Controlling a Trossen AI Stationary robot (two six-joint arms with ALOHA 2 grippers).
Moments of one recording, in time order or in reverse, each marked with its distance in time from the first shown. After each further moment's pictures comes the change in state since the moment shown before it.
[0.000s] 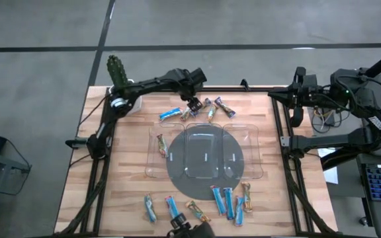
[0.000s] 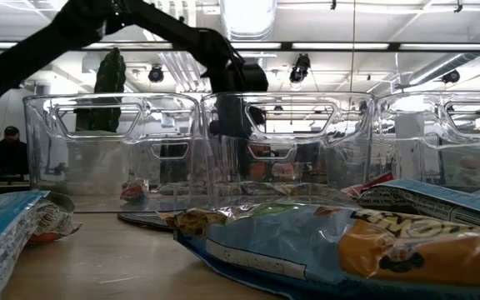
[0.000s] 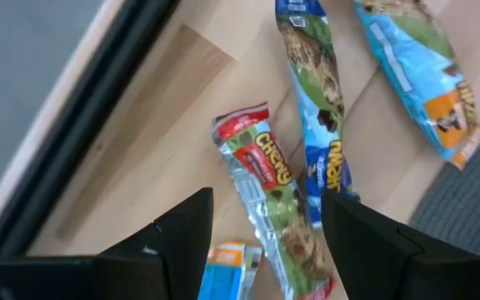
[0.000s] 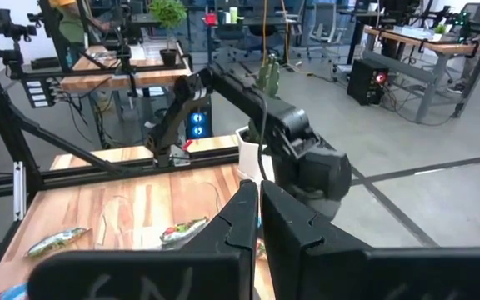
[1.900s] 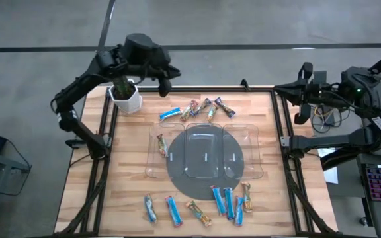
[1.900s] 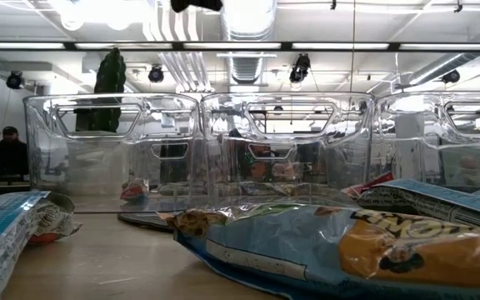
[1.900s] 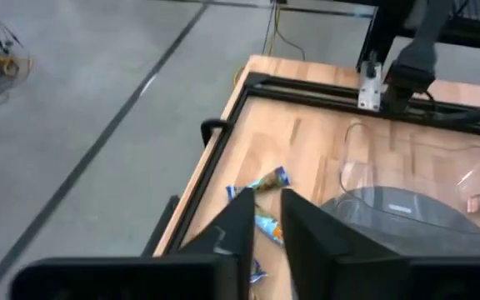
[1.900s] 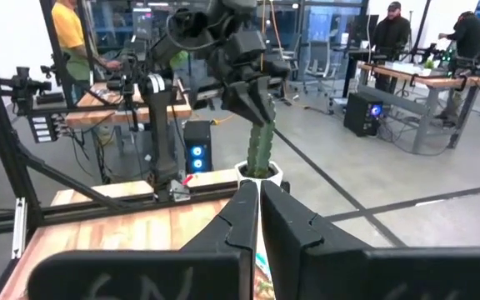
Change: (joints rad) left arm -0.047 -0.671 -0.006 0.062 0.145 0.214; right arm 0.000 -0.018 0.015 0.077 0.003 0.000
